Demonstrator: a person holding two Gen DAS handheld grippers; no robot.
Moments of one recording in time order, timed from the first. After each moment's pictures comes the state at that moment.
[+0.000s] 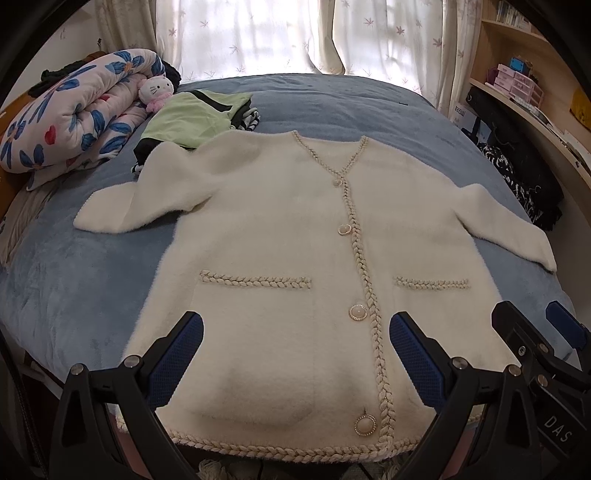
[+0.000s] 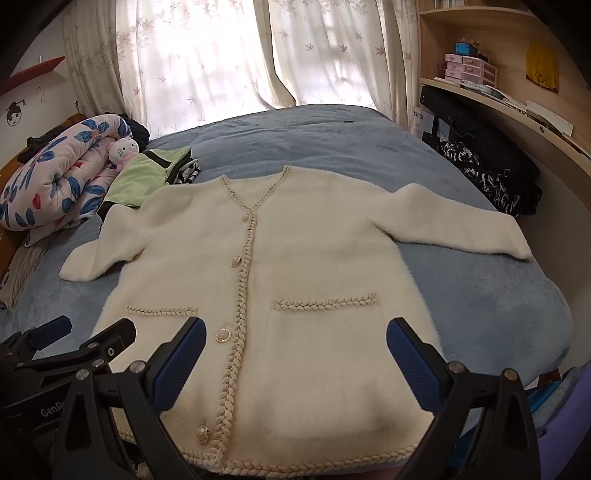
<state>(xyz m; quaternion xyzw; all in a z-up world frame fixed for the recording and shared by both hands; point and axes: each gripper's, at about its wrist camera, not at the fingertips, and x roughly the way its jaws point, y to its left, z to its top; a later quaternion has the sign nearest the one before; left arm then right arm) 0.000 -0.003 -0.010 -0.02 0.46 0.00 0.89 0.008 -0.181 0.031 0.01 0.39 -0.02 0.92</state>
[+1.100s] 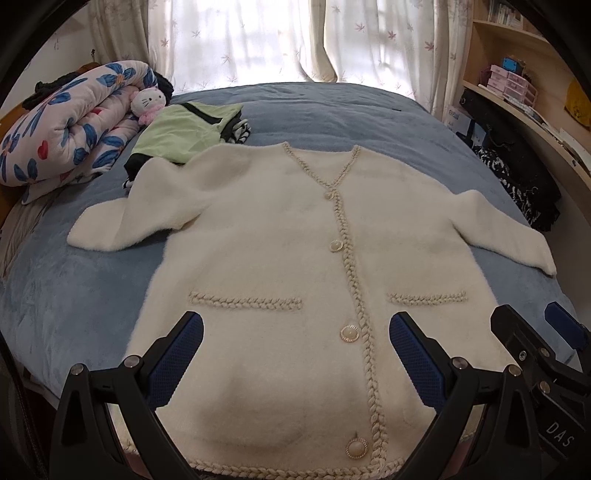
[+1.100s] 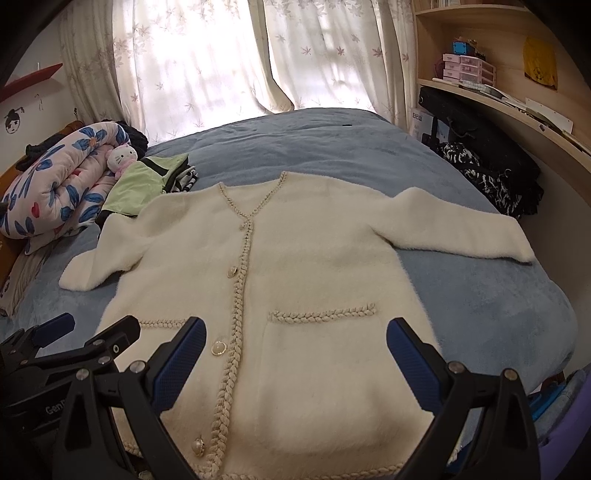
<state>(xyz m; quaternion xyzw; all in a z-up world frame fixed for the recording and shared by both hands) 0.017 -0.018 -0.007 -0.01 0.44 -0.01 0.90 0.020 -0.196 0.026 0.02 0.38 -0.01 0.92</state>
